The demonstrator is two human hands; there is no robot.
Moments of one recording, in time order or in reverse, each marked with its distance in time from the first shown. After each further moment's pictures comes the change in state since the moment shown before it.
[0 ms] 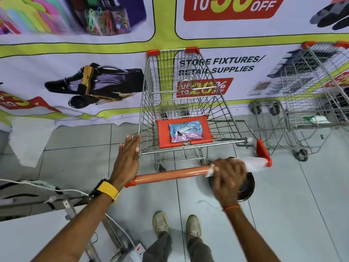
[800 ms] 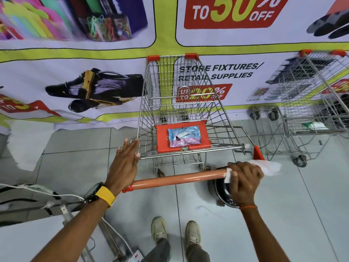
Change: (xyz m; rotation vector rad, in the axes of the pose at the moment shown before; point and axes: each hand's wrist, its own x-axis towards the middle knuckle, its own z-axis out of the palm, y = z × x) left_hand 0.007 -0.010 -0.005 0.220 -0.029 0.063; right_hand 0.021 0.049 -0.027 -0.063 -0.007 0.019
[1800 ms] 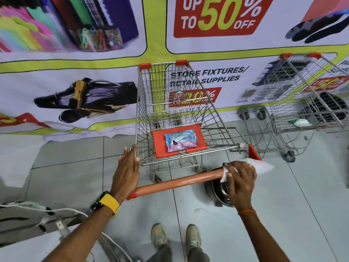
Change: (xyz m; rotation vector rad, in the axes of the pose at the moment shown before) left_hand 0.000 0.005 0.001 -0.185 0.030 -0.102; right_hand -0.006 -0.019 -0.010 0.024 -0.064 0.104
